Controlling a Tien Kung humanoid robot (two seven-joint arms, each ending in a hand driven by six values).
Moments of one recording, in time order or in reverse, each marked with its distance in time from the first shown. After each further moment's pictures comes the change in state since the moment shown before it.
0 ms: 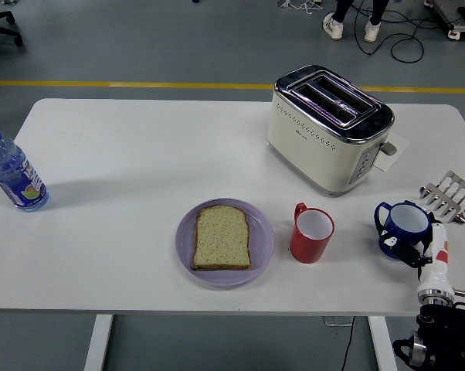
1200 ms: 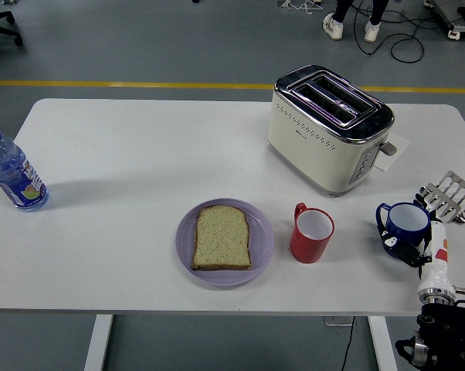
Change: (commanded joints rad) left arm 0.001 -0.001 0.002 0.000 0.000 0.000 0.000; right arm -0.005 0.002 0.030 0.002 -0.076 0.006 -0.016
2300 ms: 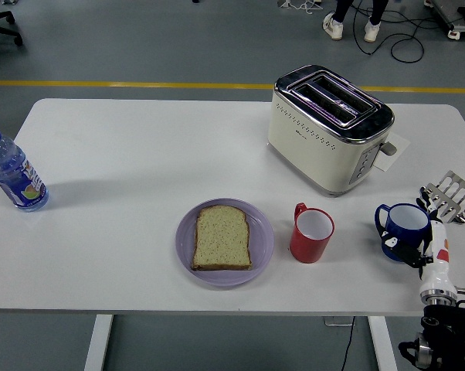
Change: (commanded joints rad) left arm 0.005 -0.001 0.005 0.000 -0.001 0.000 0.000; right arm -0.019 -0.001 0.041 0.013 -0.034 0.068 0.006
